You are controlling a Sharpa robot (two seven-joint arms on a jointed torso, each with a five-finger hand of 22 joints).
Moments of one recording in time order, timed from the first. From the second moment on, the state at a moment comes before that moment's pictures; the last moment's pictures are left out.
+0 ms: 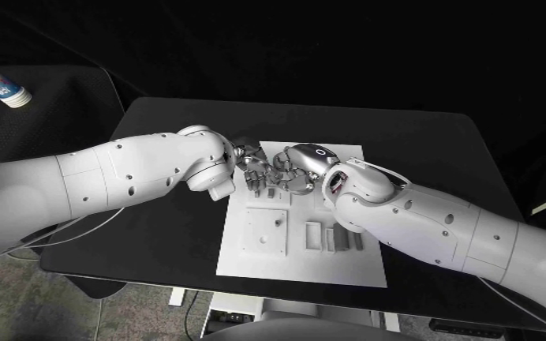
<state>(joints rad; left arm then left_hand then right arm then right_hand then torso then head) 1.30 -0.68 -0.17 1.38 -0.74 -0.05 -0.34 1.16 0.06 0.38 -0.09 0.21 1.07 0.17 0.39 0.57 1.26 0.10 0.40 0.35 1.24 0.07 0.40 0.93 0.08 0.80 0.03 1.13 0.36 1.03 -0.47 0.03 1.33 -1.64 -0.33 -0.11 1.18 -0.13 0.50 -0.11 0.19 0.98 0.14 0.39 0.50 0.94 0.08 1.24 0.58 0.91 0.01 1.46 0.96 0.19 0.81 0.01 1.66 0.63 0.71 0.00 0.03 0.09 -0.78</state>
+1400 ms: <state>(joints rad) 1.30 -0.67 -0.17 1.38 -0.76 -0.06 -0.38 1.16 0.06 0.38 -0.09 0.21 1.07 0.16 0.39 0.57 1.27 0.10 0.40 0.35 1.25 0.07 0.41 0.93 0.08 0.80 0.03 1.13 0.36 1.03 -0.44 0.02 1.31 -1.68 -0.32 -0.16 1.15 -0.15 0.50 -0.11 0.19 1.02 0.14 0.41 0.52 0.96 0.08 1.25 0.58 0.93 0.01 1.46 0.96 0.19 0.82 0.01 1.66 0.64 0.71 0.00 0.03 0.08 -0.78</state>
